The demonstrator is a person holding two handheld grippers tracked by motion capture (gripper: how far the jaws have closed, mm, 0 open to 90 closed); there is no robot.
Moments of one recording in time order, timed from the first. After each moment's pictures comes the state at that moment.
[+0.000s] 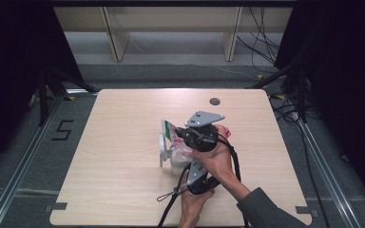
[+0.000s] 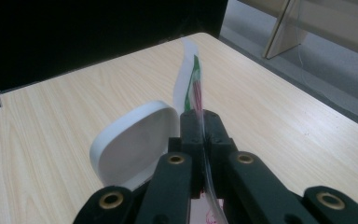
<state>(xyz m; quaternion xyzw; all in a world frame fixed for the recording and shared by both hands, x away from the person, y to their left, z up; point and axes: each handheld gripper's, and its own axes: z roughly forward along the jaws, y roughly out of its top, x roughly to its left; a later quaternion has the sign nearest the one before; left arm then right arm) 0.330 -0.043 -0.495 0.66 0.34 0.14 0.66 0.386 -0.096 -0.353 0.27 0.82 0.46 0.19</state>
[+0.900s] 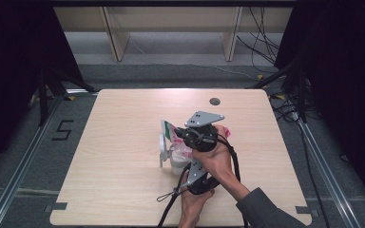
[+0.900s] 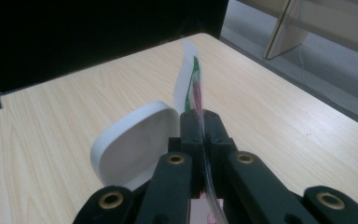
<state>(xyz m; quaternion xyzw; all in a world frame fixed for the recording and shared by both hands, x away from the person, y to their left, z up) 0.330 -0.042 -0.494 0.66 0.34 0.15 0.65 0.387 -0.094 -0.355 0.27 0.82 0.46 0.18</state>
